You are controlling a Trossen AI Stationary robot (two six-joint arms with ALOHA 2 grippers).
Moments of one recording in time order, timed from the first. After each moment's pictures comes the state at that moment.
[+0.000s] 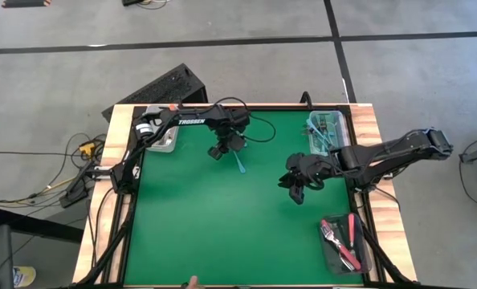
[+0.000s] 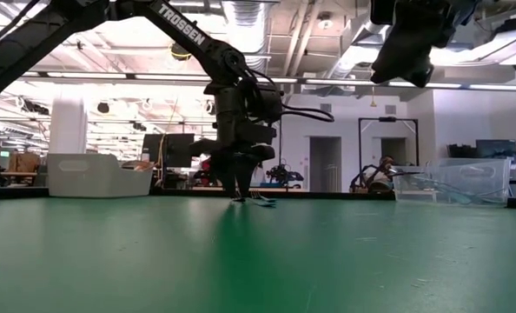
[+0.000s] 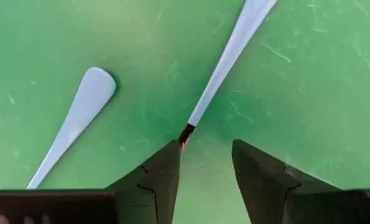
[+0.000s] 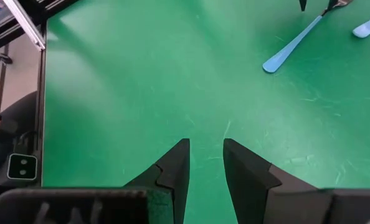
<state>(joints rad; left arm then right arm) 0.45 2.18 1.67 -0.95 0.11 1.11 0.16 1.11 0.83 -0.44 0.09 0.57</state>
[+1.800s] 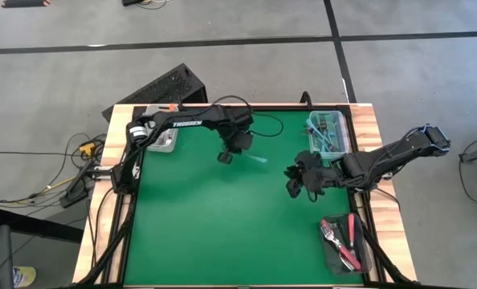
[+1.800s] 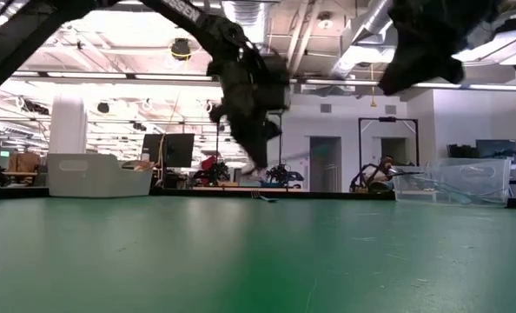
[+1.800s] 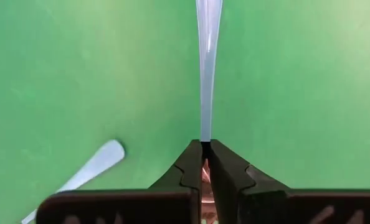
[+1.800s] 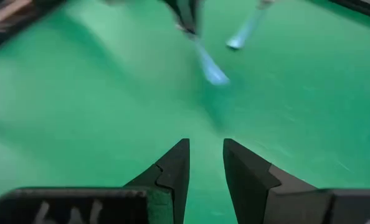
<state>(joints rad) 0.39 2.10 1.70 -0.89 0.29 0.77 0.30 1.12 0.83 -0.59 0.57 0.91</state>
